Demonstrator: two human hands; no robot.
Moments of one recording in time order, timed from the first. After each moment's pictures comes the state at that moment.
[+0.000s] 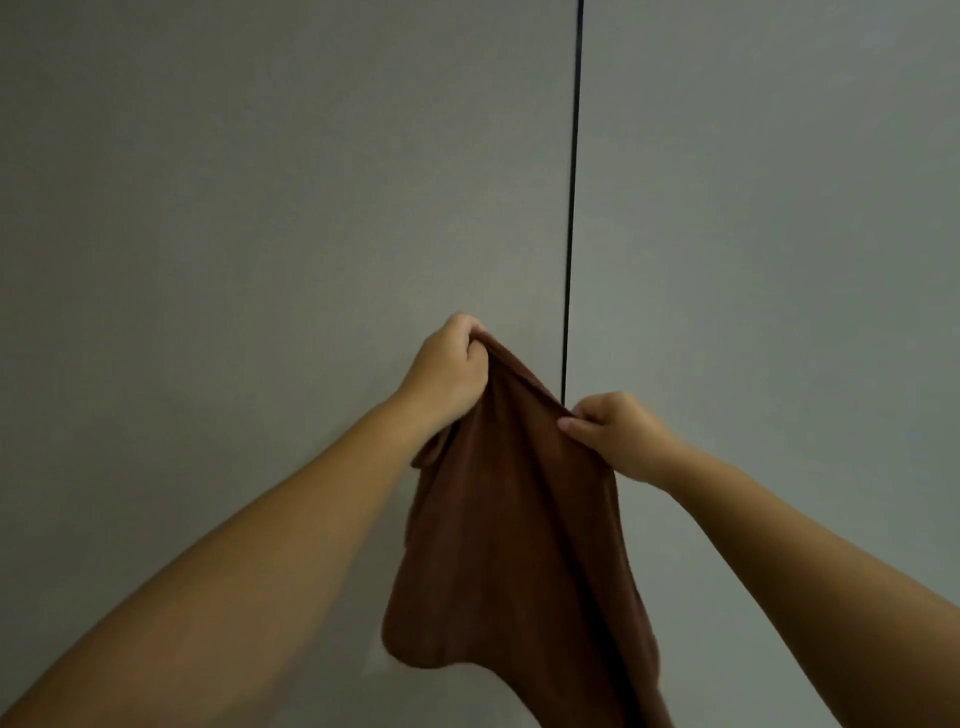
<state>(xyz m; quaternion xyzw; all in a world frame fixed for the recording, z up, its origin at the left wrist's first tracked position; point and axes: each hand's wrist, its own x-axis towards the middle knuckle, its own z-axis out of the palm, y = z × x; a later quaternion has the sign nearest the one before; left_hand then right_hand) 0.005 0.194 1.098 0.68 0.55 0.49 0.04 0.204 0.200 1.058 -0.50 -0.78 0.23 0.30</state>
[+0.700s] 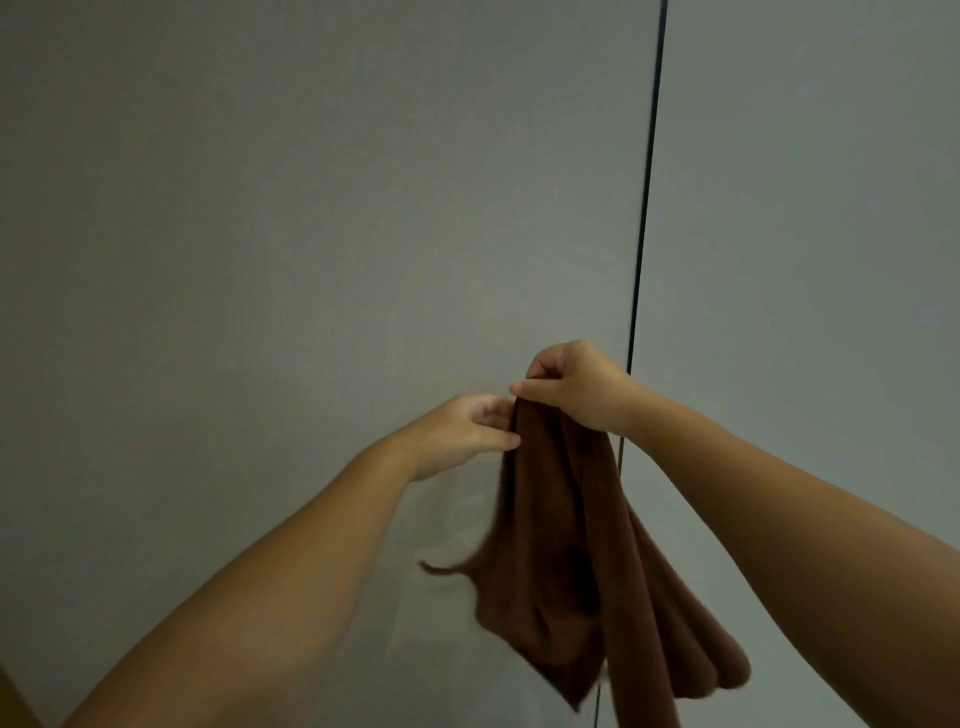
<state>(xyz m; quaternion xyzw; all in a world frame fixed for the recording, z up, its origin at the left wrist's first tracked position) -0.071 0.171 1.029 0.68 0.48 0.36 0.41 0.110 0.198 1.079 -0.39 -0.83 0.24 0.32</state>
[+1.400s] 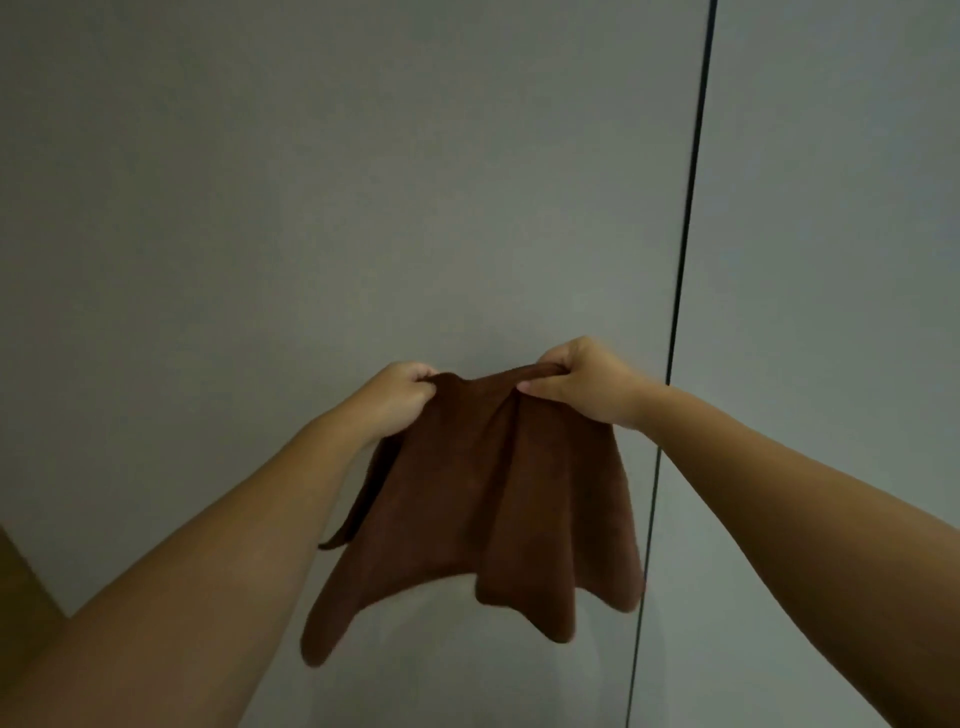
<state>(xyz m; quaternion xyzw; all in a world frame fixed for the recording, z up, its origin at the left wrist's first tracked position) -0.152 0.163 1.038 0.59 0.68 0.36 0.23 0.082 0.213 1.055 -0.38 -0.82 0.33 0.28</state>
